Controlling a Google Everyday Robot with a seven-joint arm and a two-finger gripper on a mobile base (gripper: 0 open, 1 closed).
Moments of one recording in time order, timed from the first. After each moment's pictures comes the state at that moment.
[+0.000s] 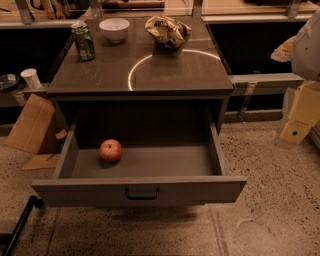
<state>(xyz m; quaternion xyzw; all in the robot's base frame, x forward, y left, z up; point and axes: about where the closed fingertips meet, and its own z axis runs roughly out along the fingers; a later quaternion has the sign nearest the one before) 0.438 -0.216 0.978 -0.60 0.78 -0.04 0.16</state>
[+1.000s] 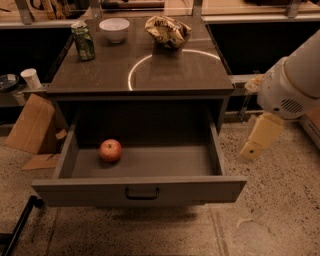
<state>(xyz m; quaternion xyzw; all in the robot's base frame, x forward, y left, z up) 0.464 -0.189 0.898 -0.57 0.79 0.04 0.21</state>
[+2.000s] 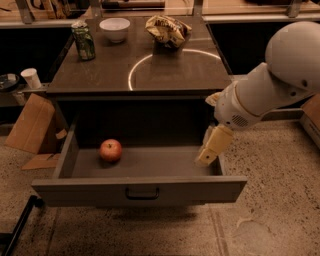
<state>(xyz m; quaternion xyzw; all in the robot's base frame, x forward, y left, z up) 0.496 -0.117 0.836 -0.58 0.77 0.11 0.25</state>
